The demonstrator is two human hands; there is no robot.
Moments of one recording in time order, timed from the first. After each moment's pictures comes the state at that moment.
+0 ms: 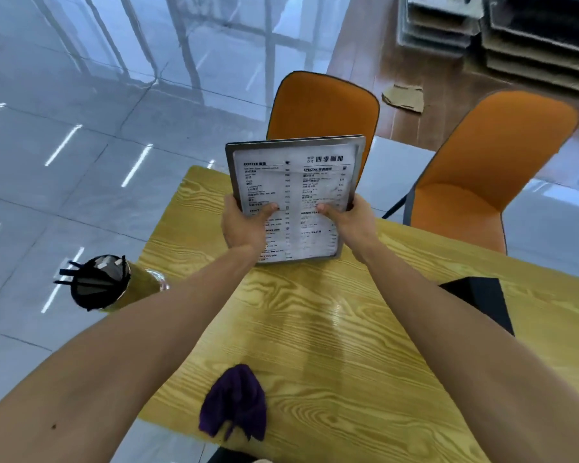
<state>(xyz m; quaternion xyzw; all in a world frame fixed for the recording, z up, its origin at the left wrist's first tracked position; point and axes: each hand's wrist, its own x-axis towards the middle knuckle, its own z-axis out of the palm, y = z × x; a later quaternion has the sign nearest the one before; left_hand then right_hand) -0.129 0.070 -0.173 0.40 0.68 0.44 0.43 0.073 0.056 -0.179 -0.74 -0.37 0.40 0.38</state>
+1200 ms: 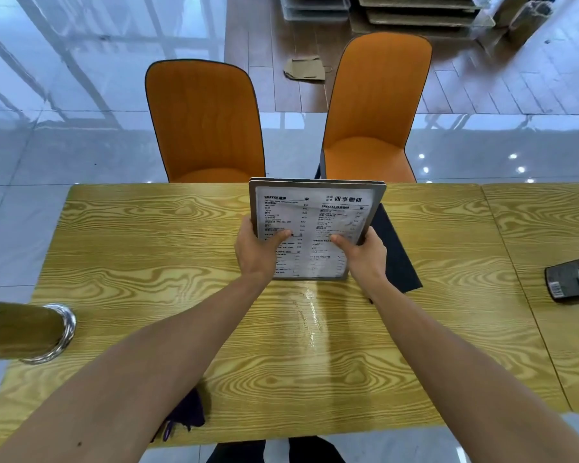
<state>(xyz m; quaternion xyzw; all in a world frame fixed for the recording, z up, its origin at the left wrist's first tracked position) 0.059 -0.069 -0.204 0.53 0.59 0.32 0.51 0.234 -0.169 -0.214 -0.81 -0.21 0.30 0.46</state>
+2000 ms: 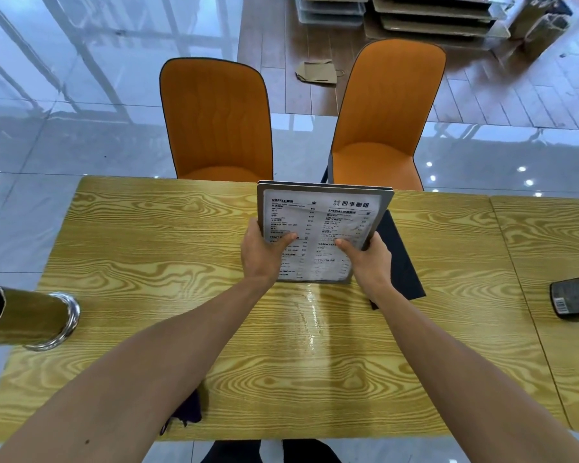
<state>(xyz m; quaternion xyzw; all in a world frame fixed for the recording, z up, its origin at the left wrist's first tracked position) 0.053 -0.071 -0.206 0.58 0.58 0.30 0.49 0.237 -0.170 -0.219 -0.82 -0.23 0.30 0.44</state>
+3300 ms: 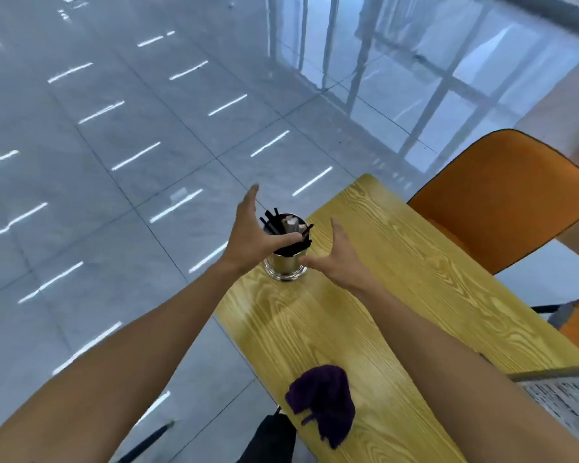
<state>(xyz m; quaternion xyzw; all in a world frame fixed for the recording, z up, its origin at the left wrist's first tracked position) -0.421 -0.033 -0.163 0.43 0.71 0.42 0.37 -0.223 0.030 -0.197 -0.51 -0.66 0.54 0.13</state>
